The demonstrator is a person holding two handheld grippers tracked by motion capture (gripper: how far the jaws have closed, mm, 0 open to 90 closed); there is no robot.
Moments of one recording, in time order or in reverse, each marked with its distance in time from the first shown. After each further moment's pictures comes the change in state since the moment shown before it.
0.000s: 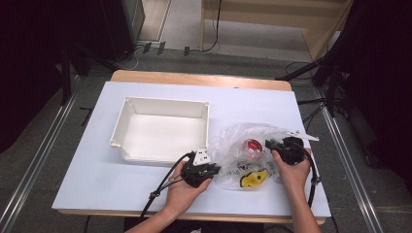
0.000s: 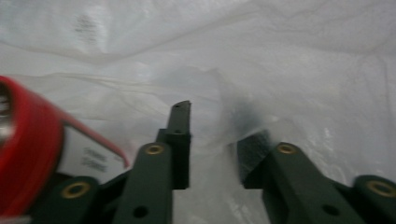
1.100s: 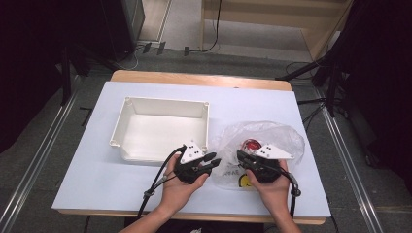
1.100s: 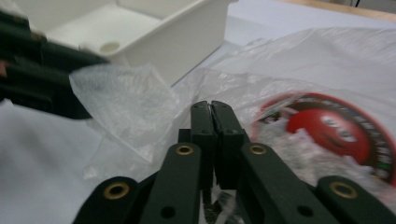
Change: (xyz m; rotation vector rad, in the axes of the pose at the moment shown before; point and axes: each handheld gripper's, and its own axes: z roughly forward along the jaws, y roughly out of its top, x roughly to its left) left arm -0.003 0.023 -0.039 -0.176 0.002 0.009; right arm 0.113 -0.020 -0.030 -0.084 0.219 -0.324
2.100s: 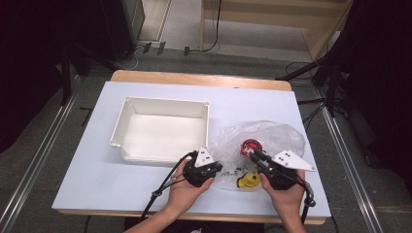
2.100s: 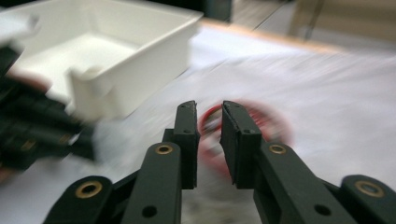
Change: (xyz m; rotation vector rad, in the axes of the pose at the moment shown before) left arm -0.001 -0.025 0.037 0.144 0.016 0.050; right arm -0.015 0.002 -0.051 -0.142 -0.139 0.006
